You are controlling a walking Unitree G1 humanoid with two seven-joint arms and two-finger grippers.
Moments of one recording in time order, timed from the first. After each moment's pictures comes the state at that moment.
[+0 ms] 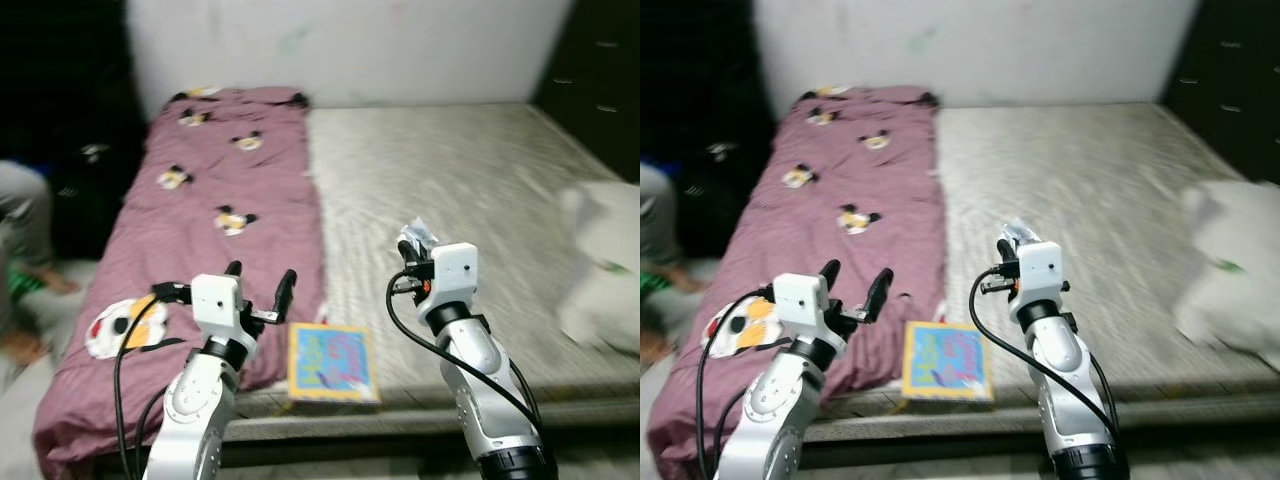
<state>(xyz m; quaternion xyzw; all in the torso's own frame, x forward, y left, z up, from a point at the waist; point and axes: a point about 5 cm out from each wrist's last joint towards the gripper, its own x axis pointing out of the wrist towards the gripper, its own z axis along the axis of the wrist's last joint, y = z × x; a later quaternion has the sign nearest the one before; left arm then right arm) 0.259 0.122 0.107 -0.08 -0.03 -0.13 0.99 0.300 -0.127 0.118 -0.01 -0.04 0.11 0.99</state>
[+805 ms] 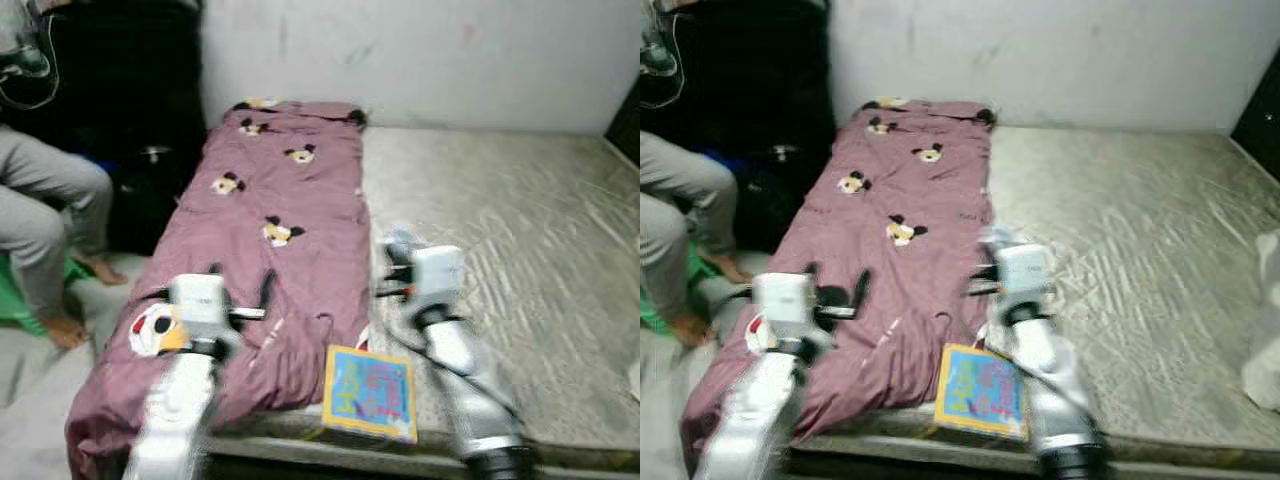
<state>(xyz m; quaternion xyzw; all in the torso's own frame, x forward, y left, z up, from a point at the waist) 0.261 0.141 0.104 -0.06 -0.02 -0.08 0.99 0.298 -0.105 0.115 0.00 -0.04 0.14 0.99</state>
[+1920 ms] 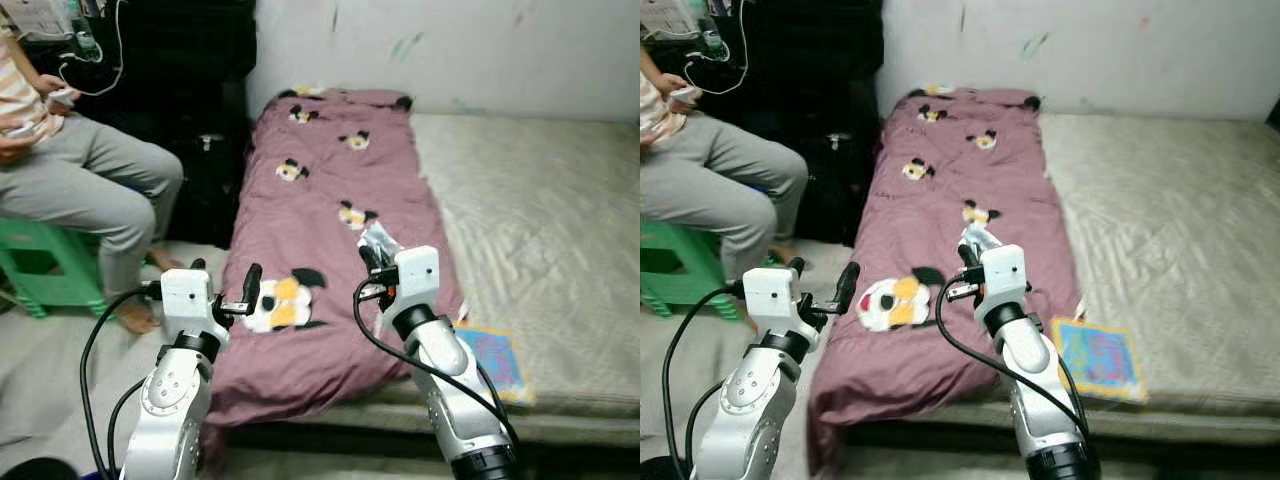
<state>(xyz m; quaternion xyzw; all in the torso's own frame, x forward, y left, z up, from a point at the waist) 0.266 0.141 0.107 -0.06 -0.02 -0.07 1.00 0.298 -0.100 0.115 0.00 -0.04 0.17 0.99</state>
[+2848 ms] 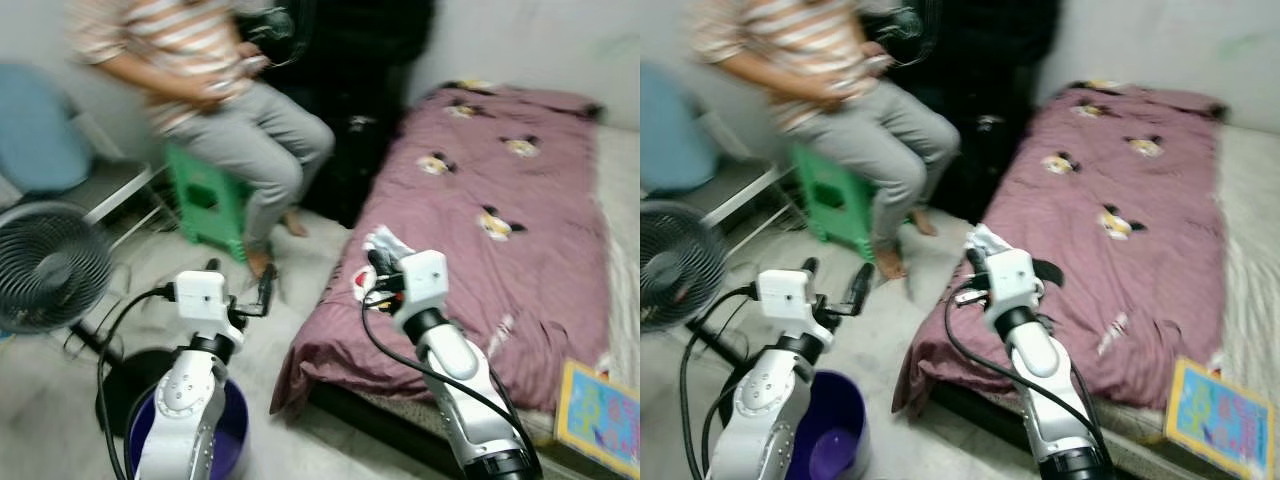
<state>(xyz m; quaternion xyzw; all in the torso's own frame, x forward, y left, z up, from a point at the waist) 0.264 0.132 0.109 -0.05 -0.03 -0.08 0.99 0.295 -0.105 0.112 -0.02 -0.04 0.17 0.98</state>
